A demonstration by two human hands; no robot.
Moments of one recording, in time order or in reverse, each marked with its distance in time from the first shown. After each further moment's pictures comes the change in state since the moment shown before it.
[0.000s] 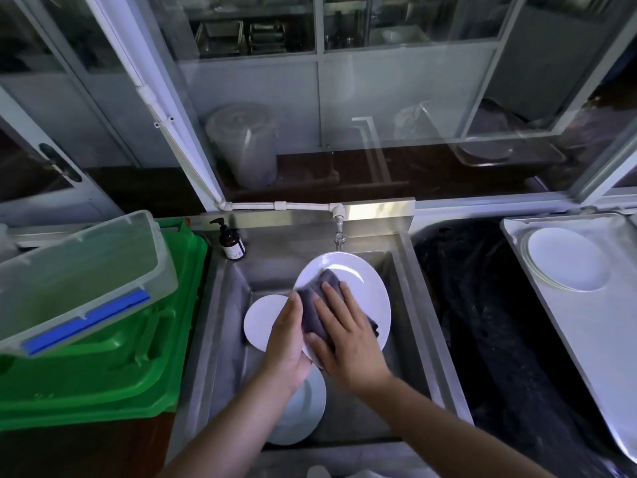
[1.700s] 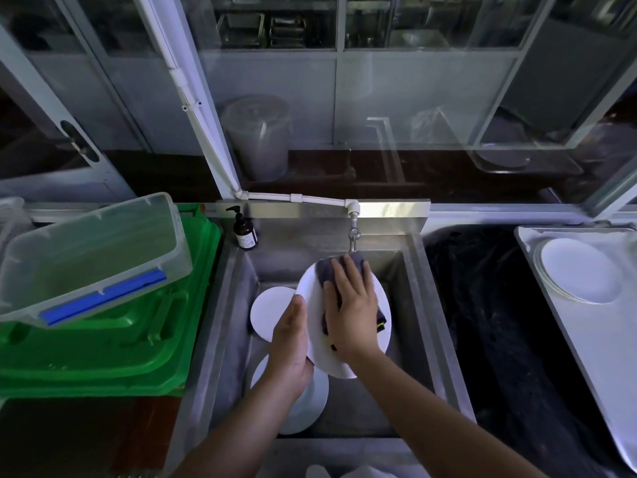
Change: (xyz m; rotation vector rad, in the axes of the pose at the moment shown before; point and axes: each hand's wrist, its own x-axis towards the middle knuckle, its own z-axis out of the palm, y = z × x) left_hand -0.019 -0.001 -0.026 0.030 0.133 0.031; right_hand 0.048 -0.031 0.007 0.149 0.085 0.389
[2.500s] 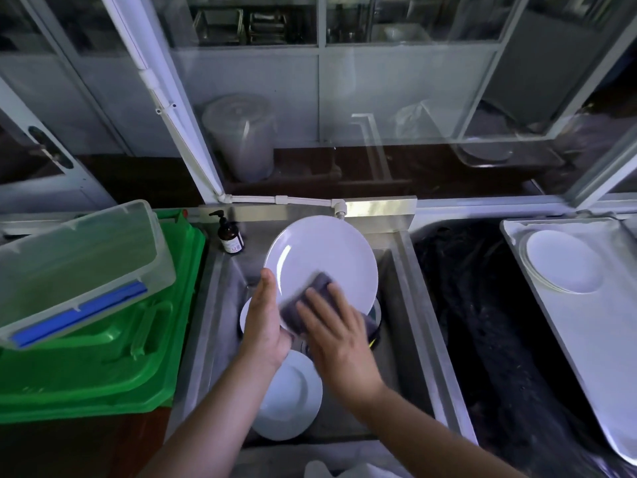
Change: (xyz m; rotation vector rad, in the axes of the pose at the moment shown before) left_hand 0.026 0.041 0.009 -0.144 -0.103 0.033; right_hand -0.040 0.014 -0.011 -0.197 0.020 -0.442
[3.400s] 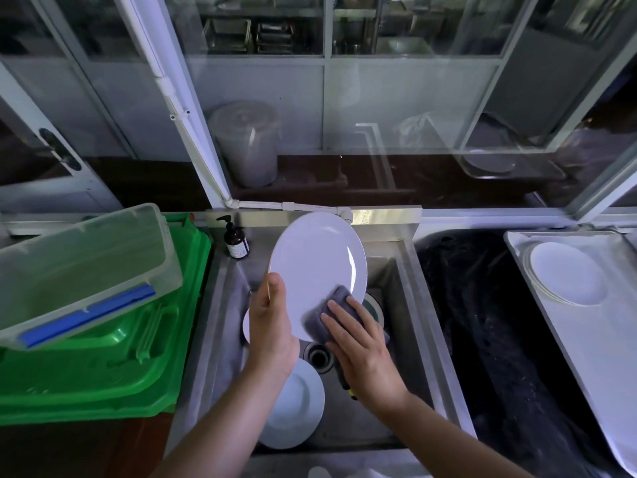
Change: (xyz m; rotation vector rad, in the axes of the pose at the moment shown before) left_hand -0.017 0.010 0.013 0.040 0.158 0.298; right_hand -0.011 0.022 -0.011 0.127 -0.047 -0.044
